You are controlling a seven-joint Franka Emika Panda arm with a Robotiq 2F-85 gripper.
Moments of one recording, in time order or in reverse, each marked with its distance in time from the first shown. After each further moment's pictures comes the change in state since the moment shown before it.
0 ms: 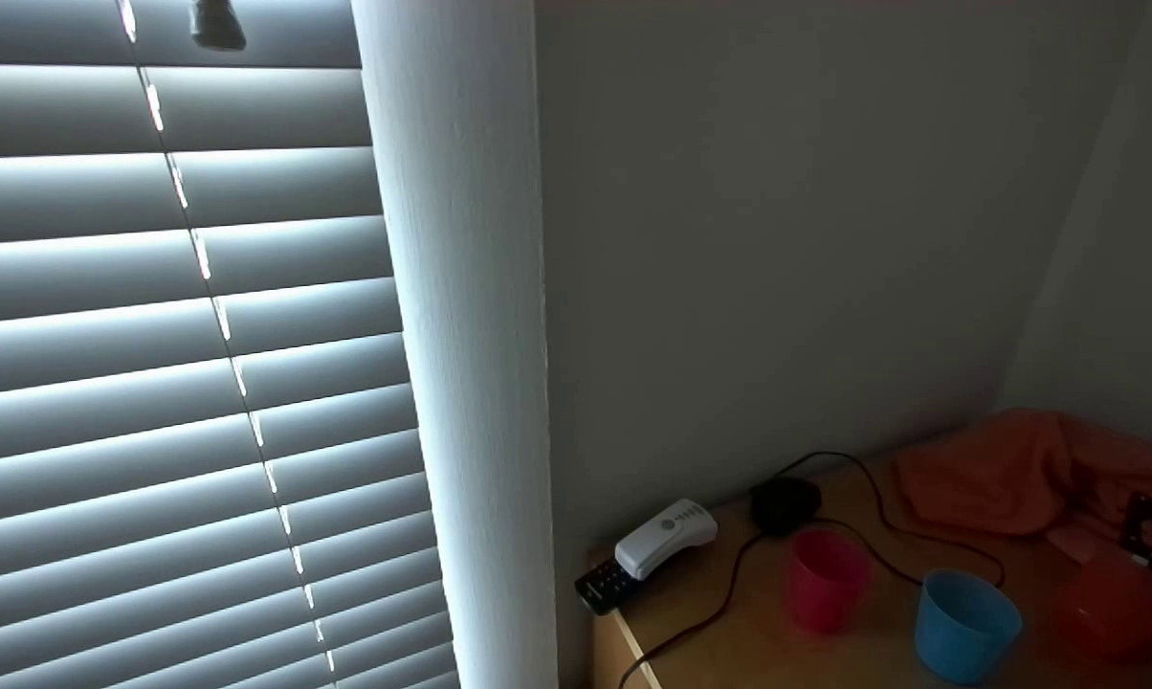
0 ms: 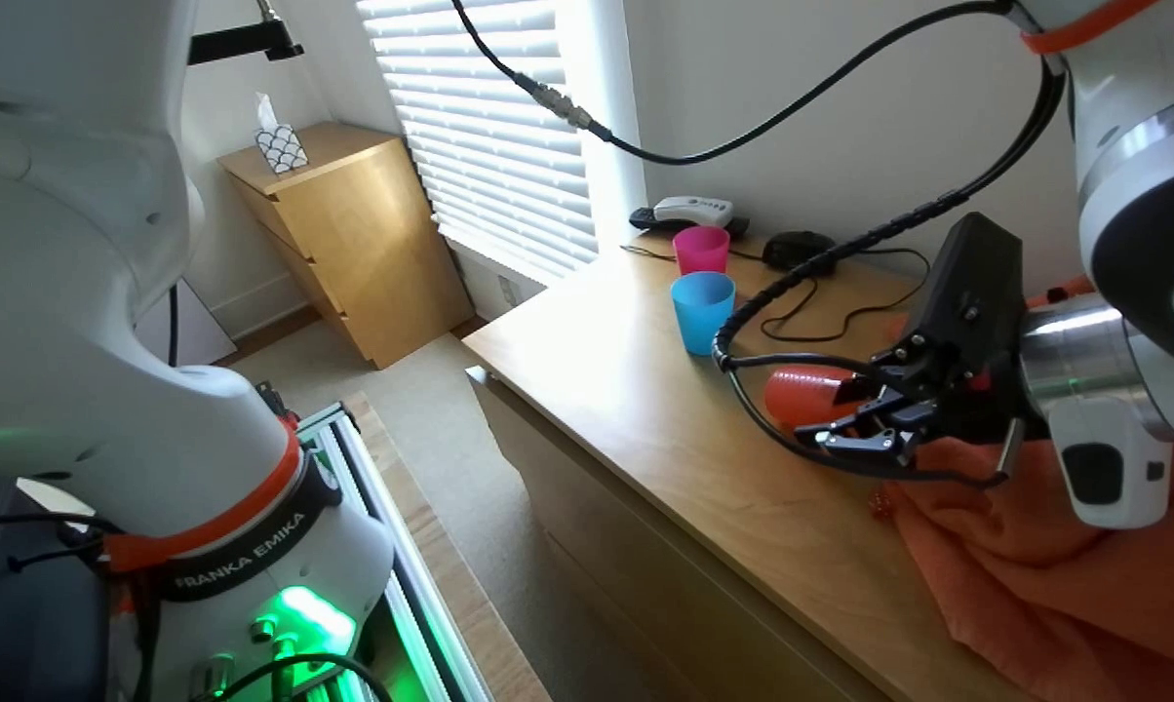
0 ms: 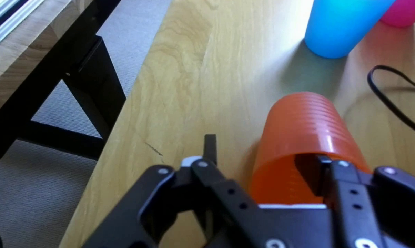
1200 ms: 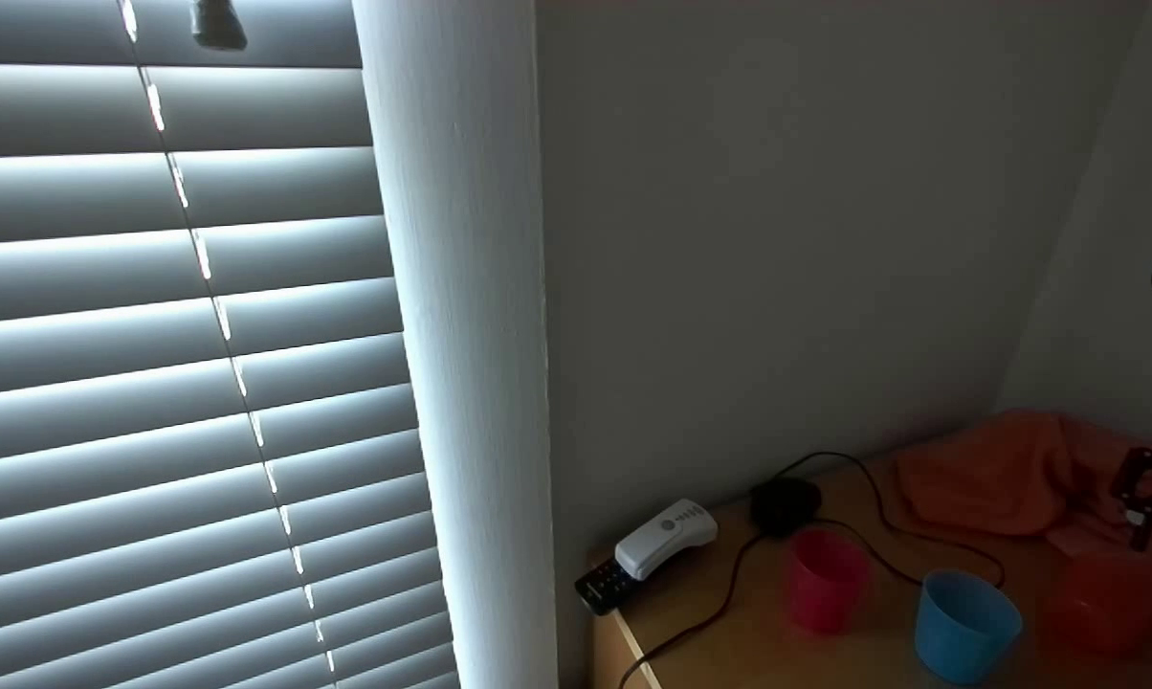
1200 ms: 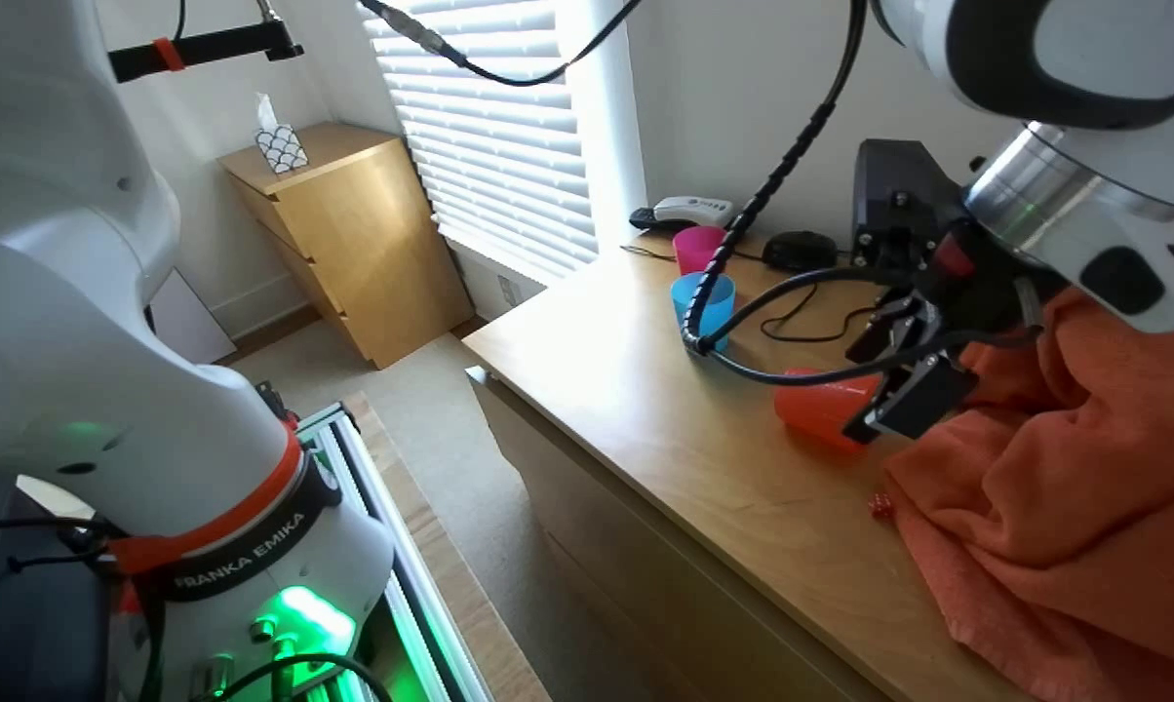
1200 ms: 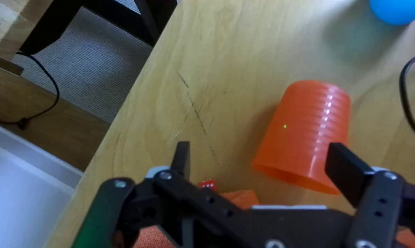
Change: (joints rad) arm 0.175 -0.303 -0.021 -0.256 -0.299 0.380 -0.010
